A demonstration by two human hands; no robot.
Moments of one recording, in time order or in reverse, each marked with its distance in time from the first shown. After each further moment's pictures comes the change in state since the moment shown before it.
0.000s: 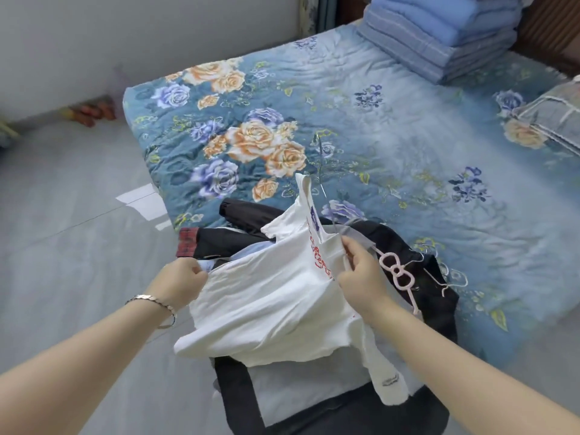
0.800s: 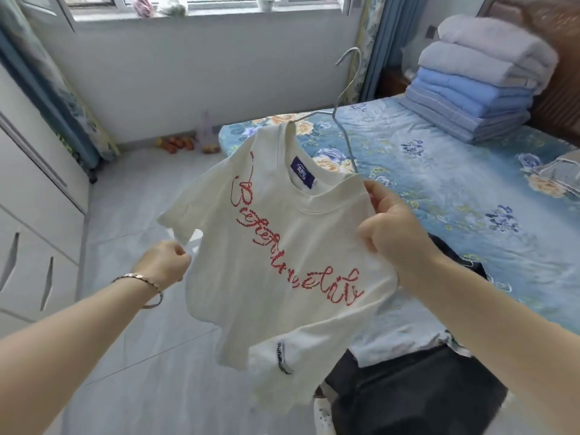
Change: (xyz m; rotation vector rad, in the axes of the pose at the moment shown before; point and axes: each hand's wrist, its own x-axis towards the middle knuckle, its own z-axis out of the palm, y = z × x) left_hand -0.148 -0.300 -0.153 -0.175 0.229 -0.074; right_hand -0.252 -0.184 0.201 0.181 -0.270 -0.201
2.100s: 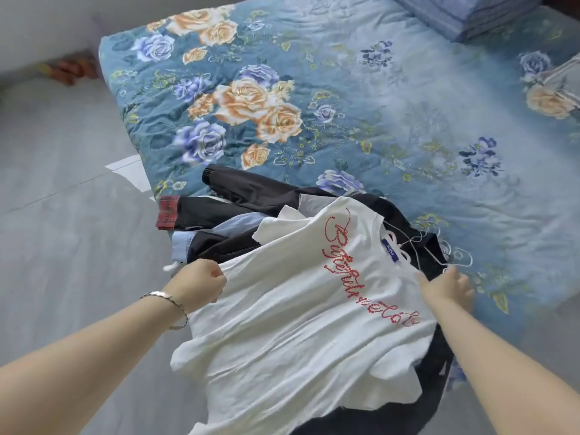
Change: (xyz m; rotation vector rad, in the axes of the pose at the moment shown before) left_hand 0.059 0.279 0.315 0.163 -0.463 0.052; right_hand 0.118 0.345 -0.453 -0.898 0.682 0.975
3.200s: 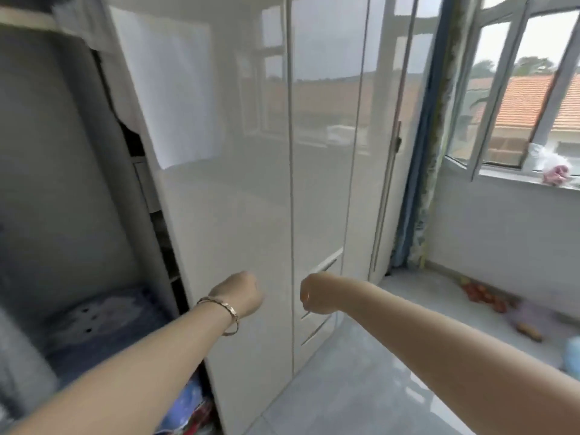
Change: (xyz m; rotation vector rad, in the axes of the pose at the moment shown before) left_hand -0.397 -0.590 -0.390 -0.339 0.875 -0.786; right_hand -0.992 -0.449 0.105 -1.044 -0.210 -2.338
